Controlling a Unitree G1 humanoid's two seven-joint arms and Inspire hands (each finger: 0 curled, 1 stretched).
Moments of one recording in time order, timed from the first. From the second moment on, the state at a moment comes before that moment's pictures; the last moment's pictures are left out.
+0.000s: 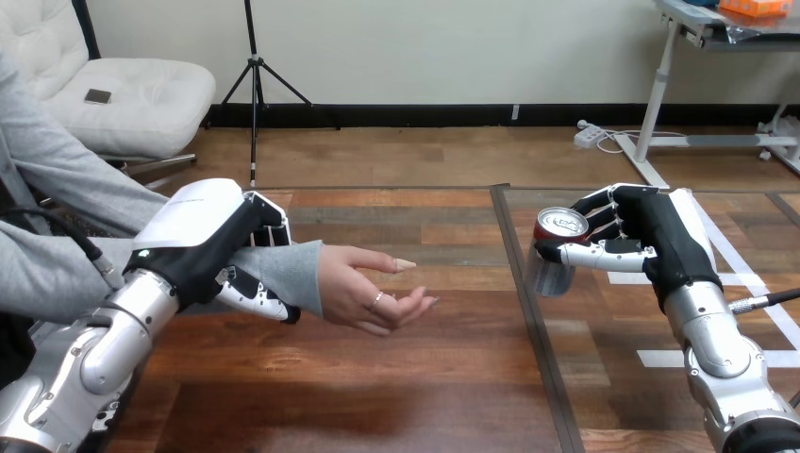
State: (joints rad) left arm -0.42 0.63 -0.25 0.62 0.56 -0.48 0.02; right arm -0.61 -0.36 -0.05 1.16 -0.15 -0.48 -0.02
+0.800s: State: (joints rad) left arm -0.42 0.63 -0.25 0.58 0.54 -0.46 -0.03; right arm -0.61 -0.36 -0.05 1.16 -0.16 -0.48 -0.02
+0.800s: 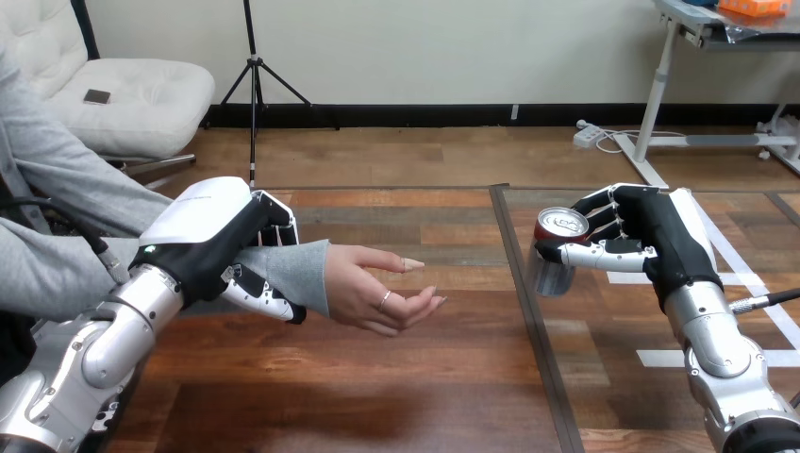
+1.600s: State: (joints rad) left arm -0.42 0.63 -0.23 0.58 0.52 -0.47 -0.05; right arm -0.61 -0.36 -0.05 1.16 -0.16 -0.48 -0.02
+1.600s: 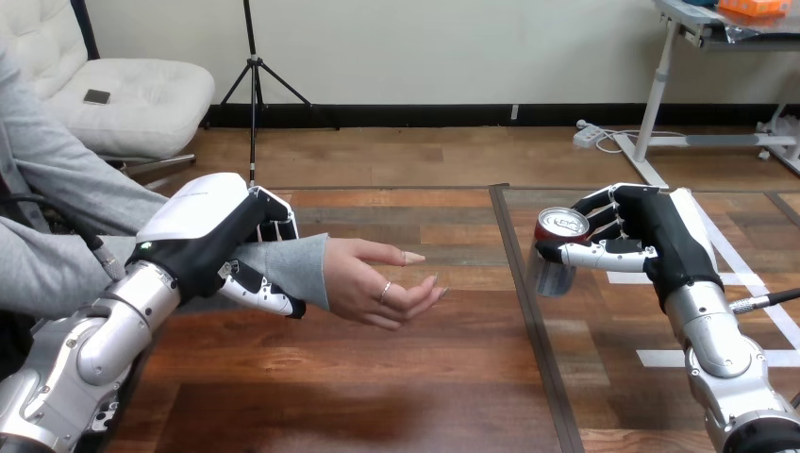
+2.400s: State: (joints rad) left arm -0.42 0.63 -0.22 0.56 0.52 -0.47 -0.10; right arm -0.61 -0.36 -0.05 1.16 -0.16 -0.49 -0.02
